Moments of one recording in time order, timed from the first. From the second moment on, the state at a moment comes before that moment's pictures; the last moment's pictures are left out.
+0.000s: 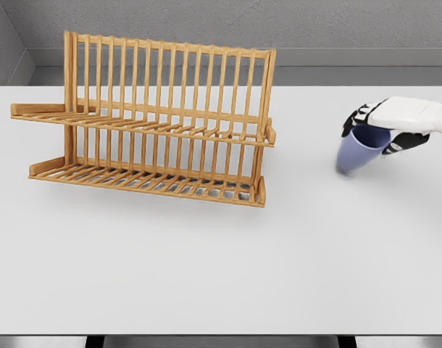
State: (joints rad) left arm 0.03 0.00 -0.28 -0.12 0.13 -0.04 -0.19; right arm -0.75 -0.91 0.64 -1.30 0.28 -0.61 0.61
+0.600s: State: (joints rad) left arm 0.03 0.00 -0.28 -0.12 0.13 -0.04 -0.19; right arm -0.85 -0.90 0.60 -1.30 0.28 -0.61 0.61
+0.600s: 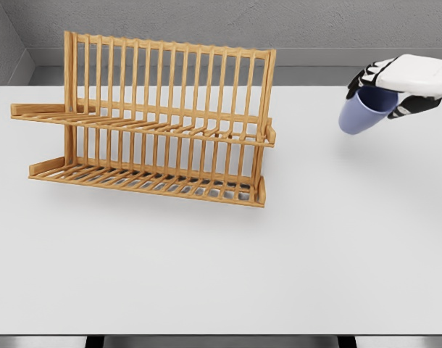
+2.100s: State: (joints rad) left arm 0.03 0.00 -0.28 -0.12 0.13 -0.04 -0.19; right arm -0.92 -0.81 0.59 -1.71 0.28 -0.61 0.61
